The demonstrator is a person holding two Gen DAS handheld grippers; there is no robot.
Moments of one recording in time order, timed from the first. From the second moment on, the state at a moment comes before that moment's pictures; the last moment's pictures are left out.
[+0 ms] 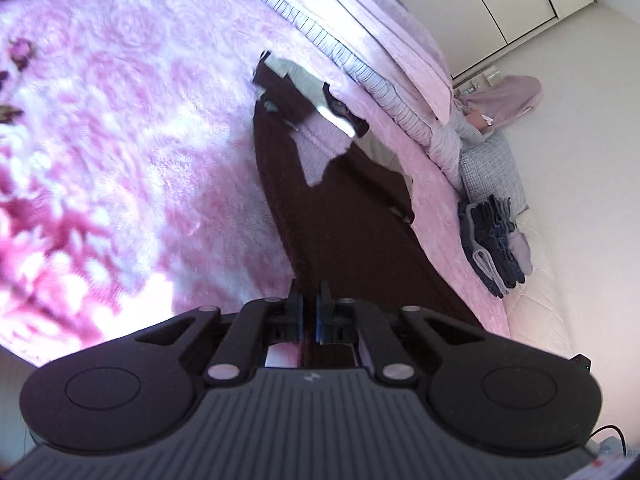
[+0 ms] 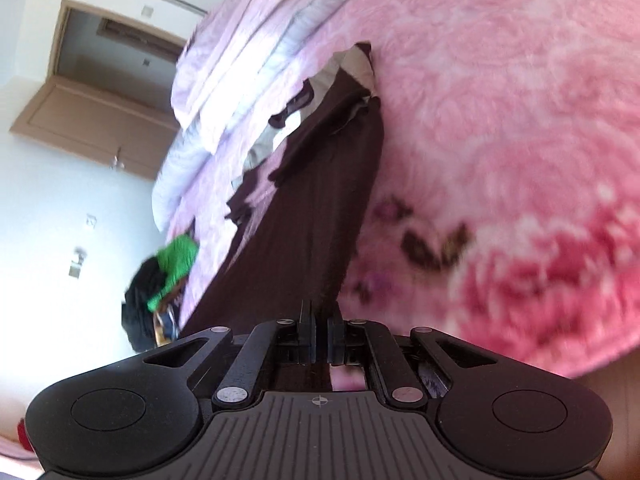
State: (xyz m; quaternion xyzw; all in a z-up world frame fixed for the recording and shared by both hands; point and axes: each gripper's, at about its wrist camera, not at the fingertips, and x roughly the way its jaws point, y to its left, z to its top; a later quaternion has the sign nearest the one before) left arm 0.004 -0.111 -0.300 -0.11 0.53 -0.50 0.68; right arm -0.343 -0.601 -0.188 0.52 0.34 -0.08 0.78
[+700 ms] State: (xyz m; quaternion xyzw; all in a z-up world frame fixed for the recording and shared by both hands) left arm 0.086 -0.218 -0.228 -0.15 0.54 -0.48 0.68; right arm -0.160 -0.710 -0.100 0.50 0.33 -0.16 0.79
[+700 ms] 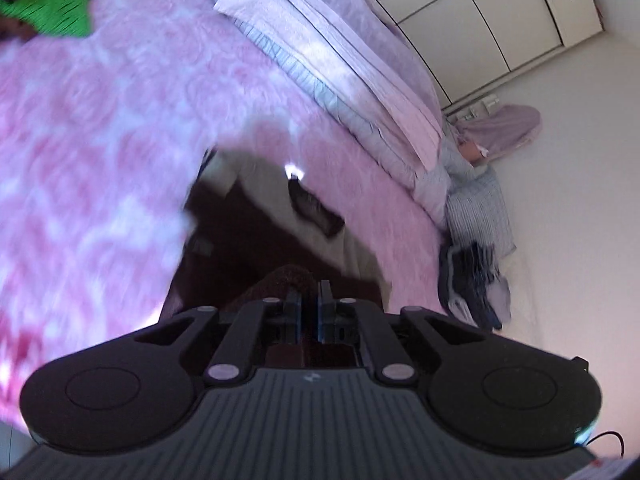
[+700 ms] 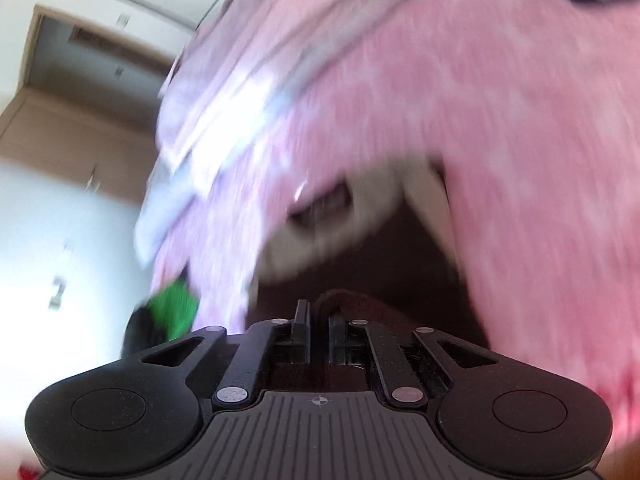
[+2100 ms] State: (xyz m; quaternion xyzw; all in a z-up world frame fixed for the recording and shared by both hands) left arm 0.158 -0.447 -0.326 0.18 0.43 -0.48 0.74; right arm -0.004 -0.771 -0.231 0.22 0.41 -0.21 0.86
